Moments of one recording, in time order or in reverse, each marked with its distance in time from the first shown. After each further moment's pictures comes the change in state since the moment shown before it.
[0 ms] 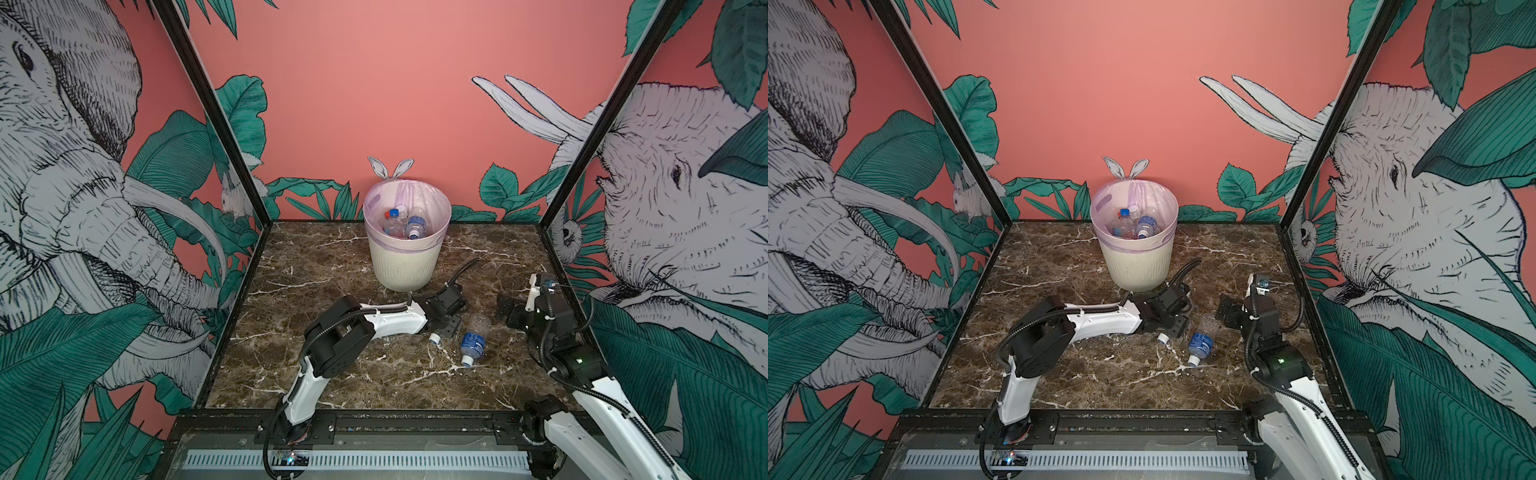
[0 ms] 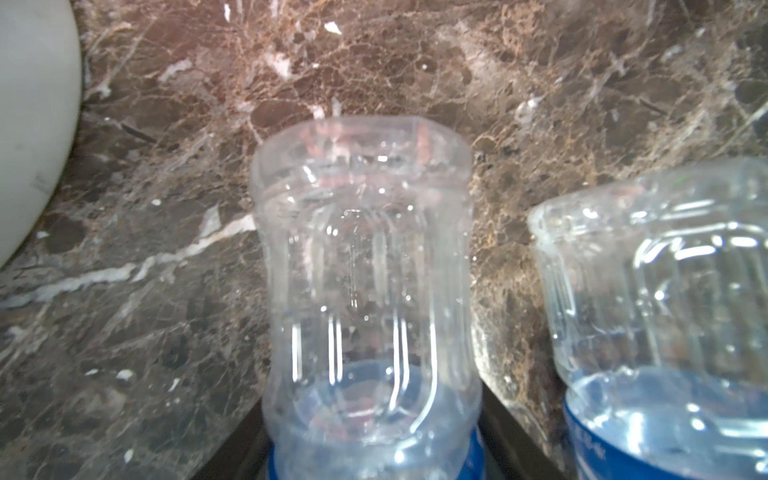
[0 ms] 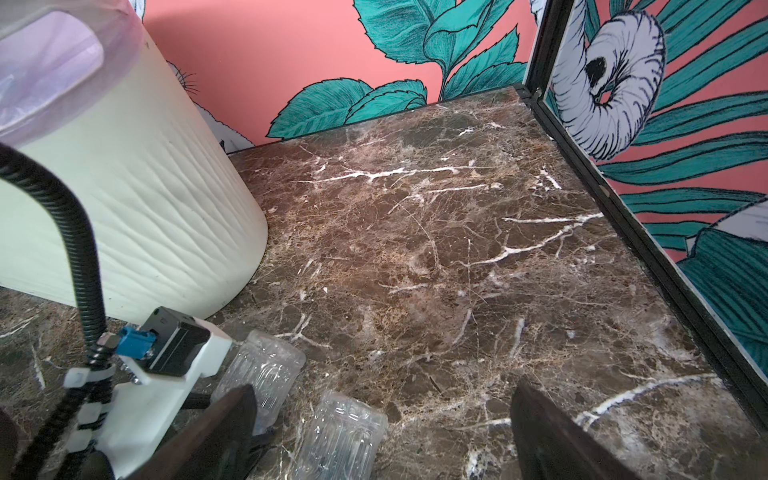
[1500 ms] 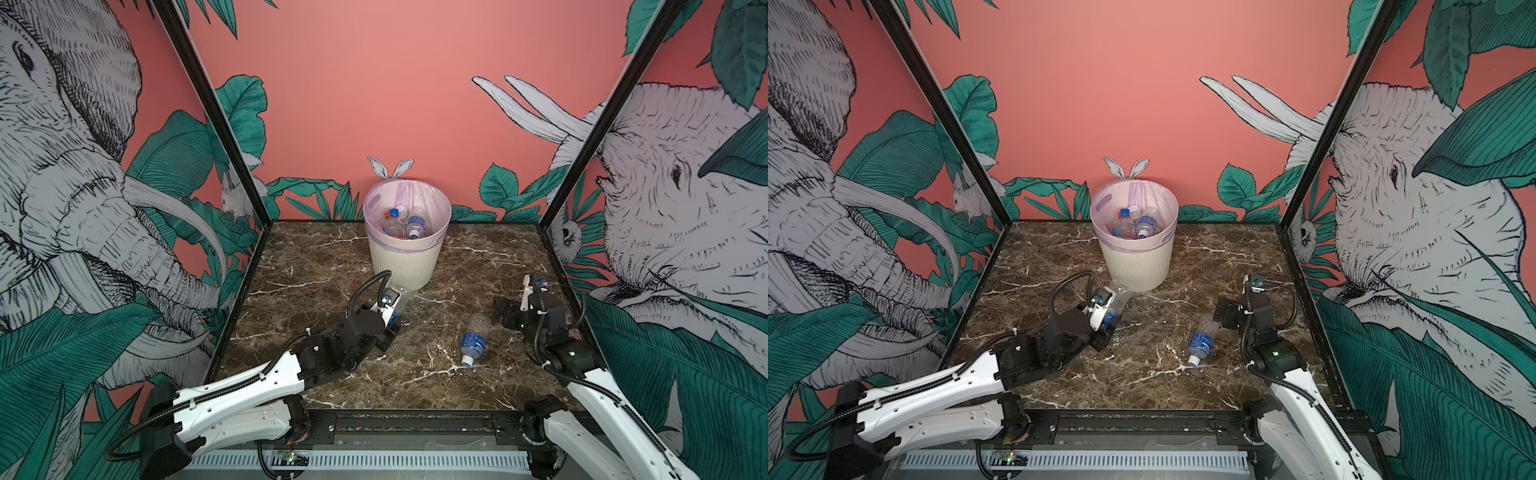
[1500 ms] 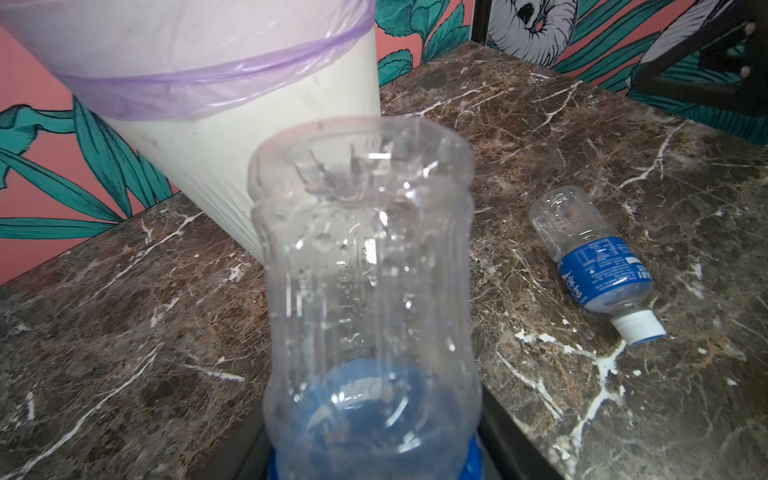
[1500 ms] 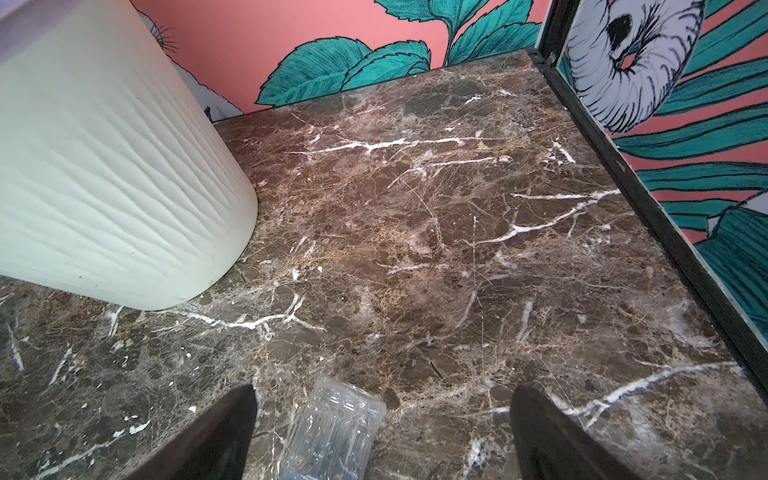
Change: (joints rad) left arm -0.053 -1.123 -0.673 0.036 -0.342 0.249; right arm -0.008 0.069 -0.012 0.009 -0.027 0.000
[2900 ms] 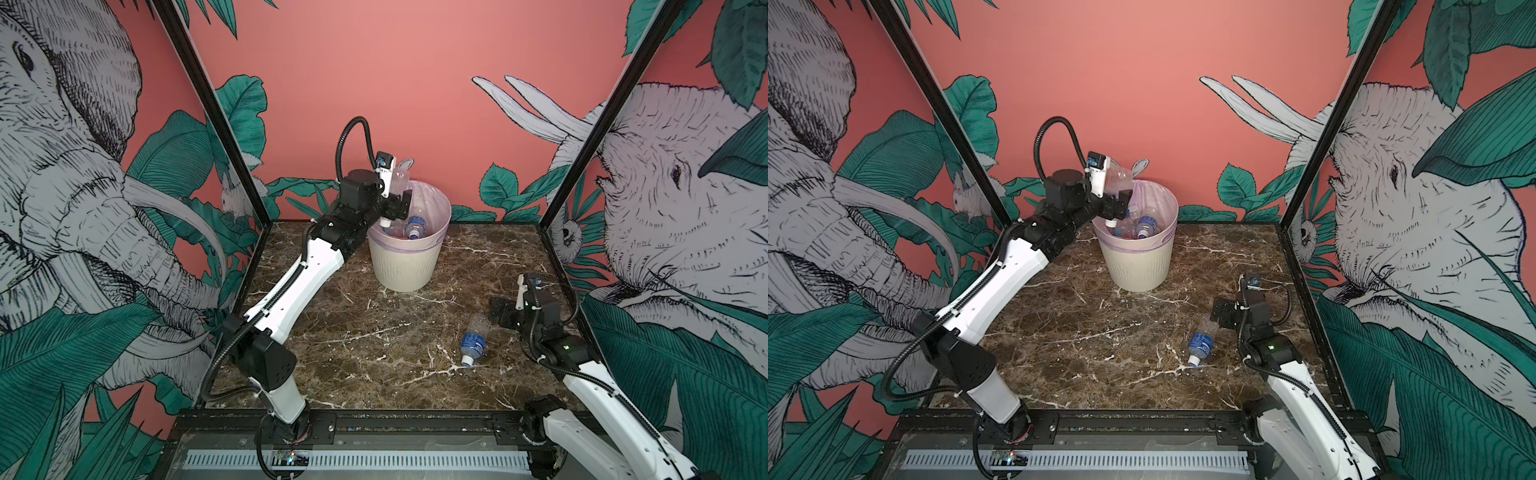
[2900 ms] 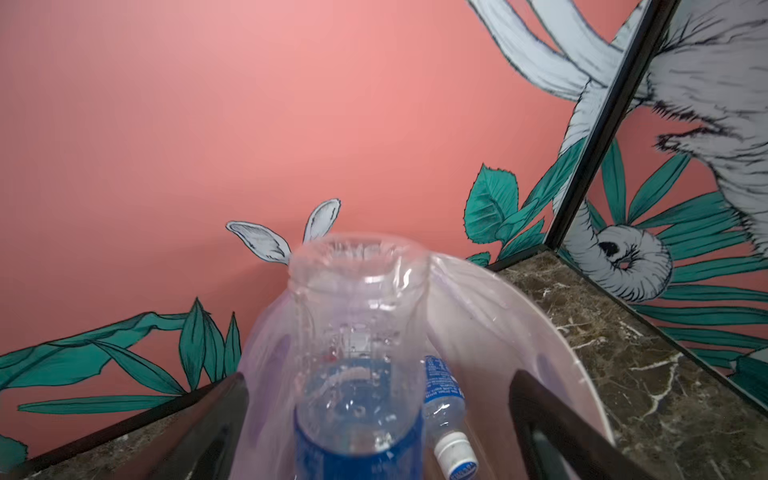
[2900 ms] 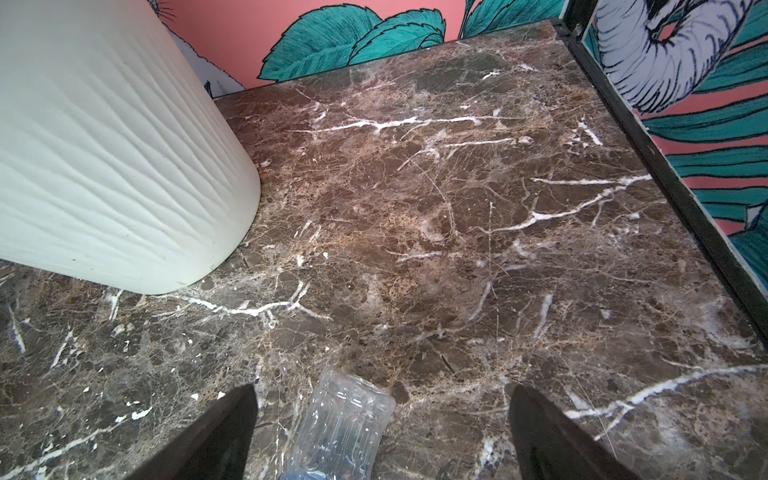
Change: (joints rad) left arm 0.546 0.768 1.095 -0.045 0.408 0.142; right arm 0.000 0.054 0.000 0.015 -0.042 0.000
